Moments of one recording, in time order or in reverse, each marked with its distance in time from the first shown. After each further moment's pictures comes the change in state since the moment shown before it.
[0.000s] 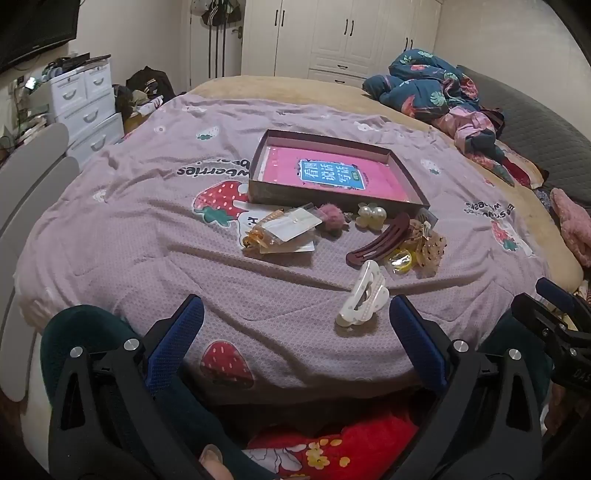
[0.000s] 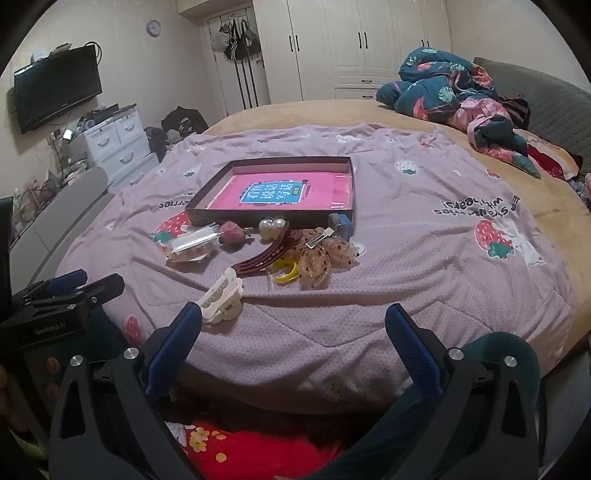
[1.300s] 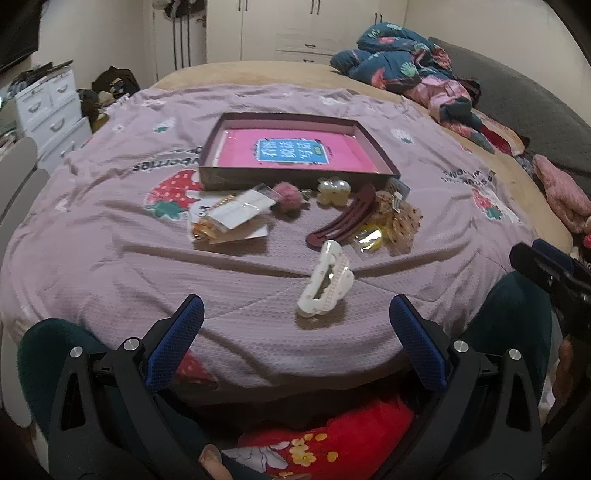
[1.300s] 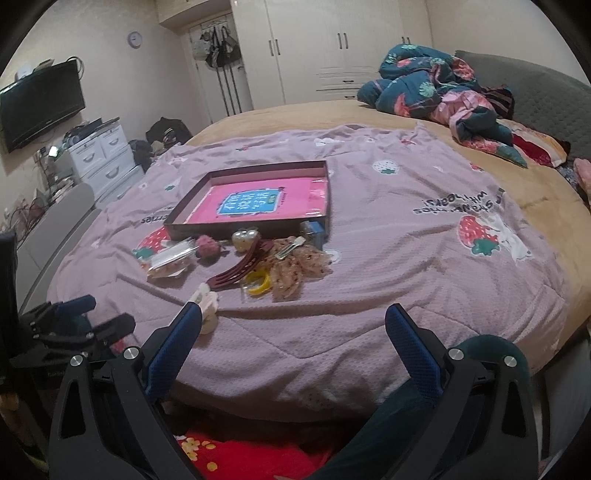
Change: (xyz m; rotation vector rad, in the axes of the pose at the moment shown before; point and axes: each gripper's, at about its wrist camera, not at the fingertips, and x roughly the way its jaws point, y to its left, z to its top) left arm 0.032 -0.037 -0.003 0.101 0.076 -0.077; right arm 0.004 -0.034 0.009 0.063 0.035 -0.073
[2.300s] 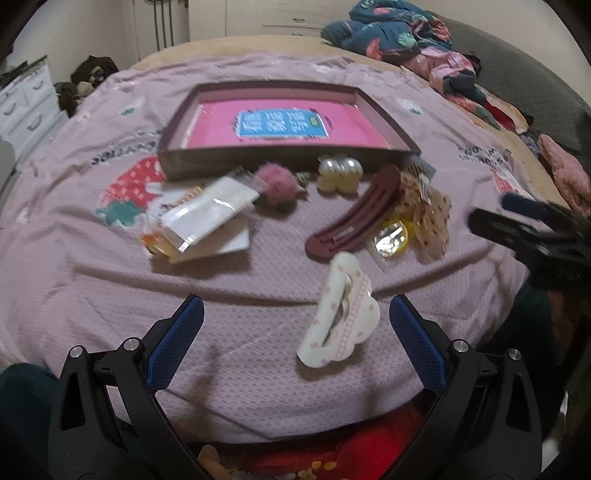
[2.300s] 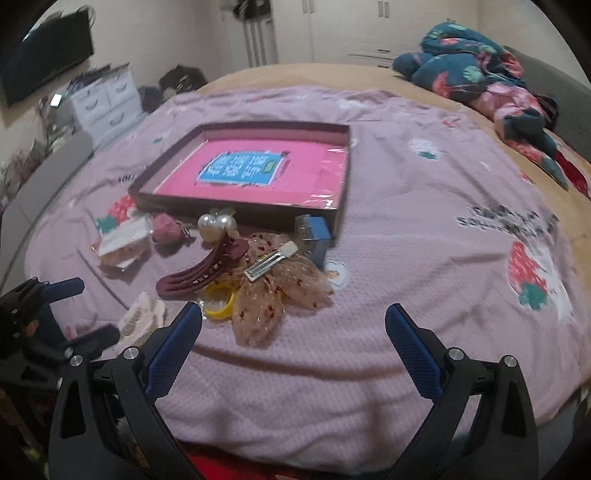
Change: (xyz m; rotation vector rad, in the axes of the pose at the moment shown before) left arm 0.076 0.002 0.018 0.042 0.102 -0.031; right arm 0.124 -0.001 0.044 -0.178 0.173 0.061
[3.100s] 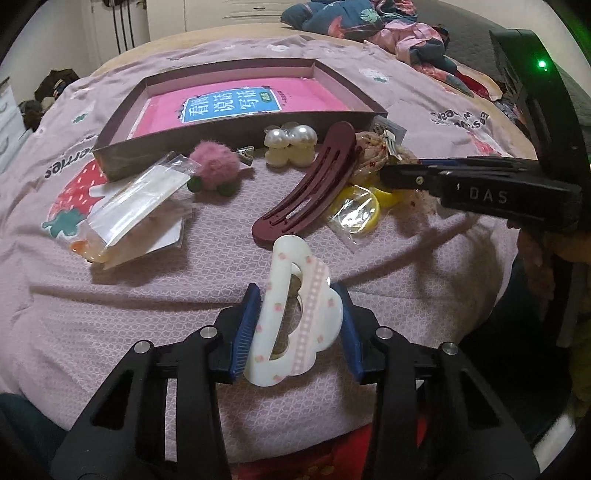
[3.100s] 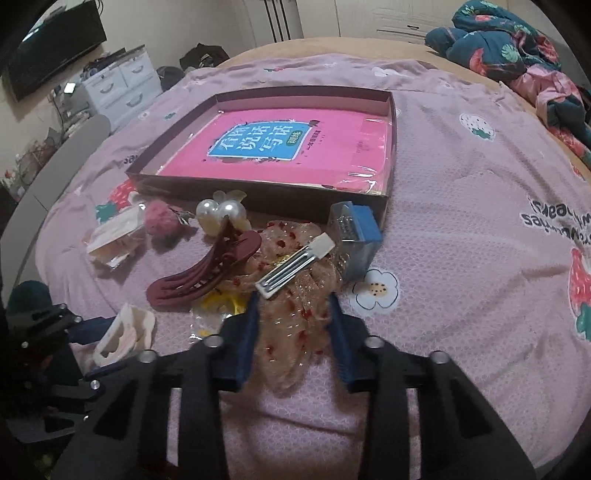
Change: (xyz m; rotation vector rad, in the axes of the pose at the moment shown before) left arm 0.029 -0.022 -0.006 0.113 0.042 -0.061; right arm 0.046 -0.004 0.013 0.007 0.035 0.127
